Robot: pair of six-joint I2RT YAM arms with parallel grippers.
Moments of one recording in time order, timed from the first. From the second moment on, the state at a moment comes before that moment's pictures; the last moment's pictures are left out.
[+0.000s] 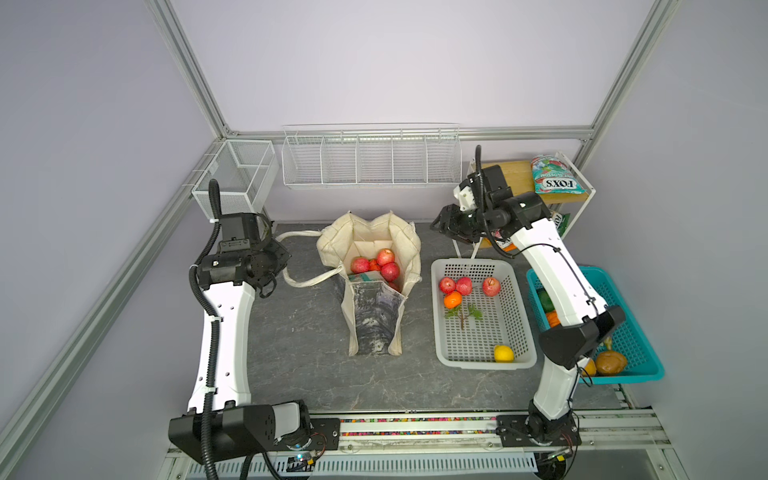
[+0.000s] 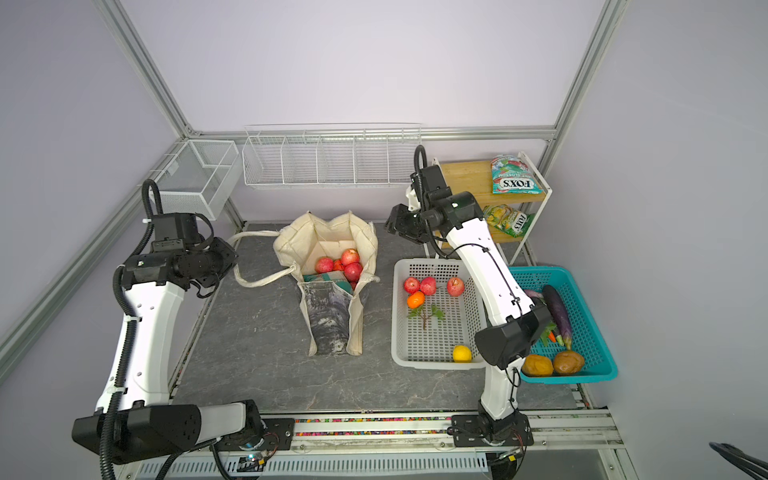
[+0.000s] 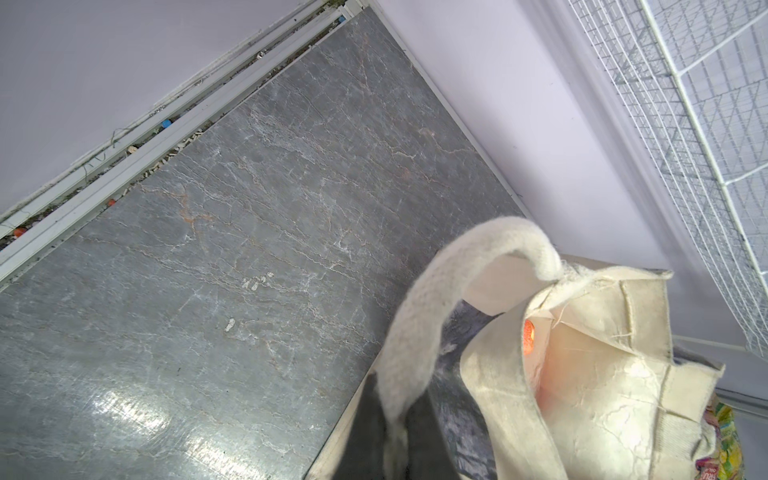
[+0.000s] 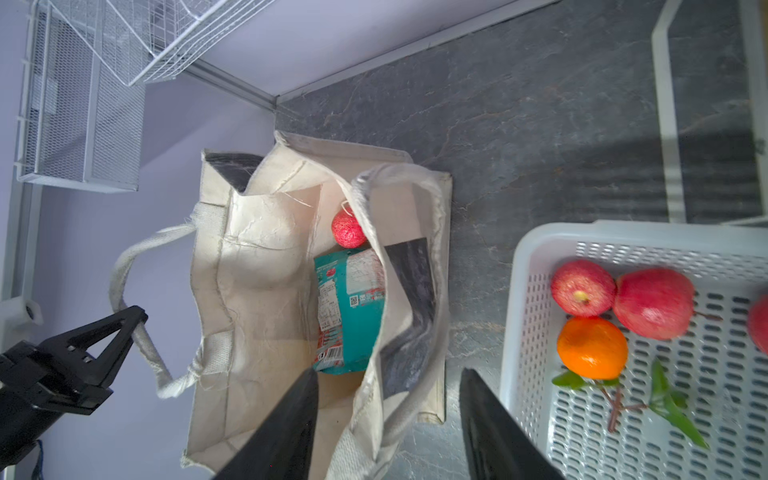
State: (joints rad) left arm 0.10 1.30 1.54 -1.05 0.08 -0.69; right arm 0.46 1.83 2.19 -1.17 -0.28 0.66
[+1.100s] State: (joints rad) left arm 0.15 1.33 1.55 -1.06 0.04 -0.71; right arm 0.53 1.92 1.54 -0.61 -0.62 1.26
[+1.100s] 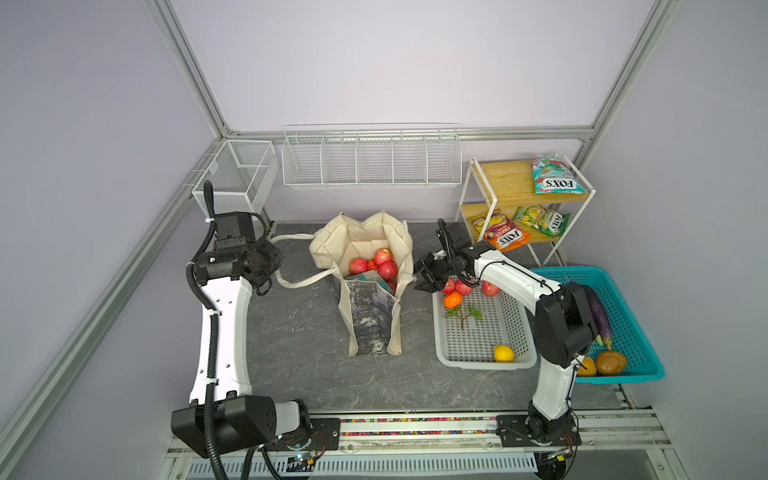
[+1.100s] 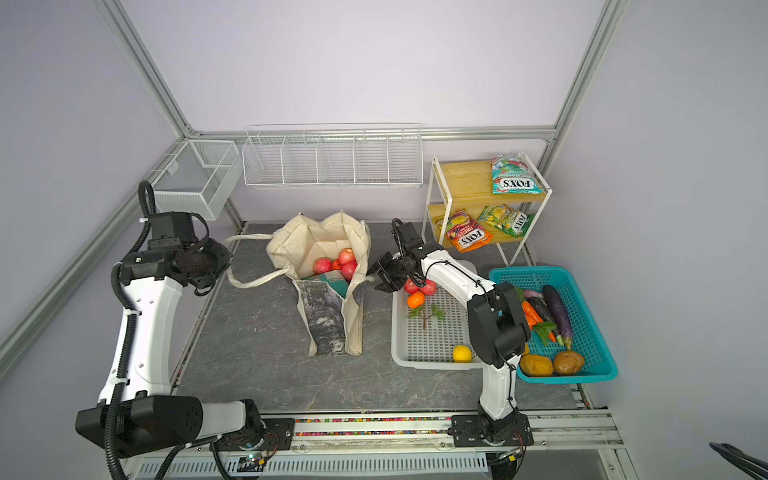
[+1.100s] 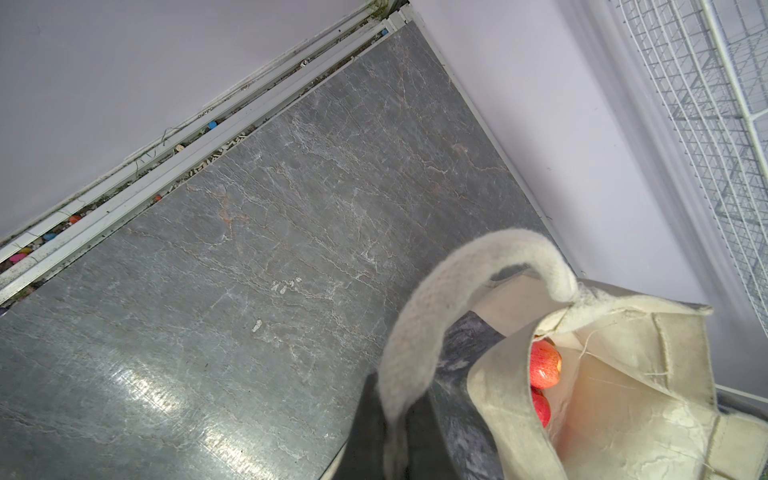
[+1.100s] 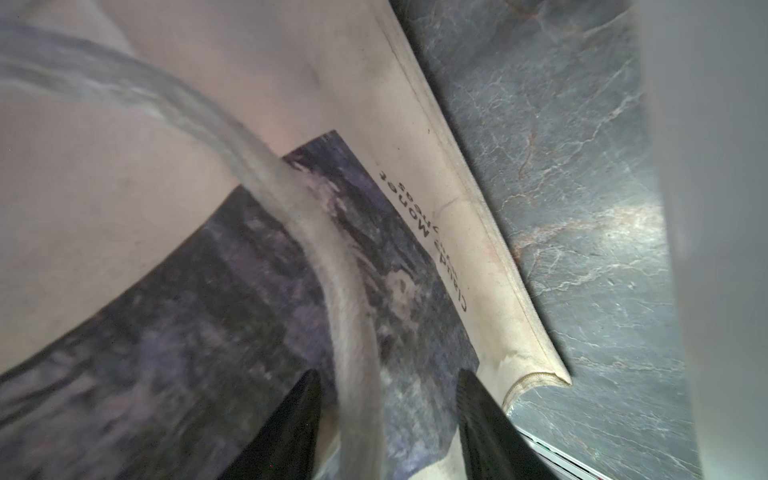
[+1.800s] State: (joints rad) left arm 0.15 1.33 1.54 -1.05 0.04 -0.72; right arm 0.52 1.98 1.54 -0.55 -0.61 1.26
